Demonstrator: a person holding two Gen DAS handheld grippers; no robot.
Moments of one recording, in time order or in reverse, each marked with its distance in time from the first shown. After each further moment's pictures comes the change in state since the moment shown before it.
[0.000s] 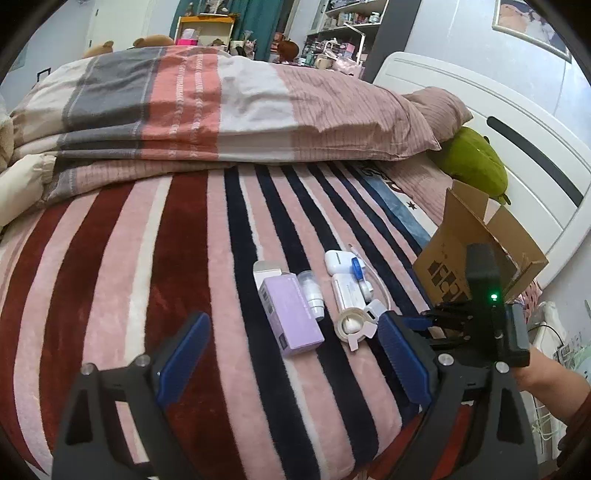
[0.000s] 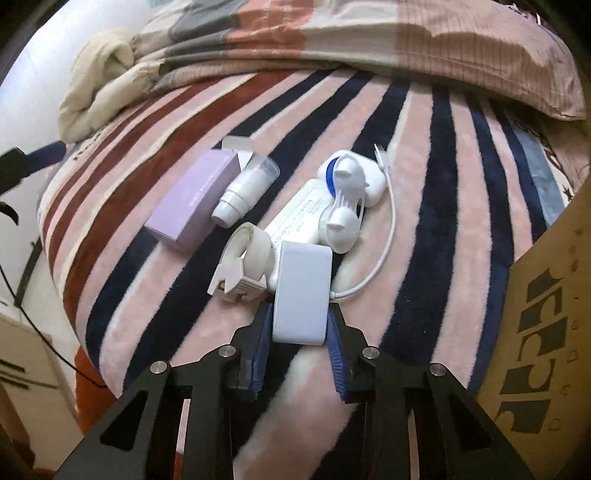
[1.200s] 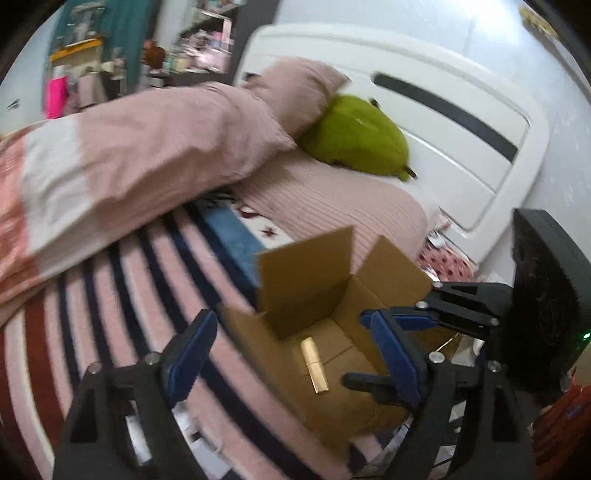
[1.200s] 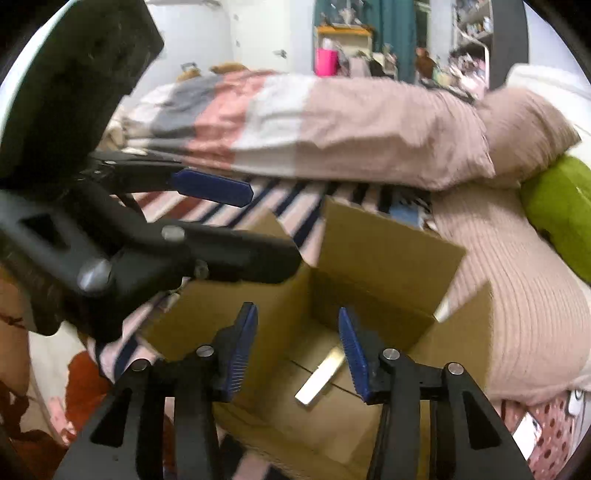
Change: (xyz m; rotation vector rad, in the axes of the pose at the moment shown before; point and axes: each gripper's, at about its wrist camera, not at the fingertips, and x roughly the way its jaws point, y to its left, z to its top) left arm 0.066 -0.208 0.129 0.288 0.056 -0.267; right arm -0.187 -0.087 0.001 -0.023 -0.282 -0.104
